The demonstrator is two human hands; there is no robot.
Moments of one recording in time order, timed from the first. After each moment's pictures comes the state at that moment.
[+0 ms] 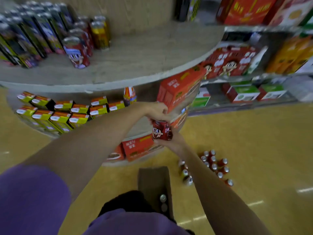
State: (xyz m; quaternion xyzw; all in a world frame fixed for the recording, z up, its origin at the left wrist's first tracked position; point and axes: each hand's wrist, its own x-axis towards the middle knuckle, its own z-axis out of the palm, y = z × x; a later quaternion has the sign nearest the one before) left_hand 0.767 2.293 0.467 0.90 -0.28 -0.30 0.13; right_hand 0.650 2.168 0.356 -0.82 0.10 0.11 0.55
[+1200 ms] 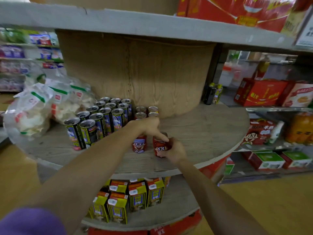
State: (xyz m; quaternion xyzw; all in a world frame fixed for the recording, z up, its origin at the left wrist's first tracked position) left_hand 0.966 2.525 0.627 0.95 -0.27 -0.11 0.13; right_hand 0.894 2.383 0.526 -0.88 0.09 -0.03 0.47
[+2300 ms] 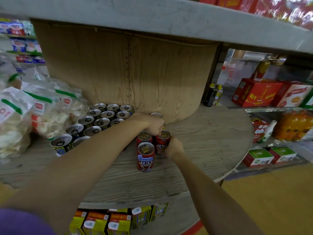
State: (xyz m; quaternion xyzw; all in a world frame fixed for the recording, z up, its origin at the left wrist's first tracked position) left_hand 1.064 2.537 0.644 0.92 -0.36 -0.16 -0.03; right_hand 0.991 2.418 0.542 -0.92 0.16 -0.01 0.35
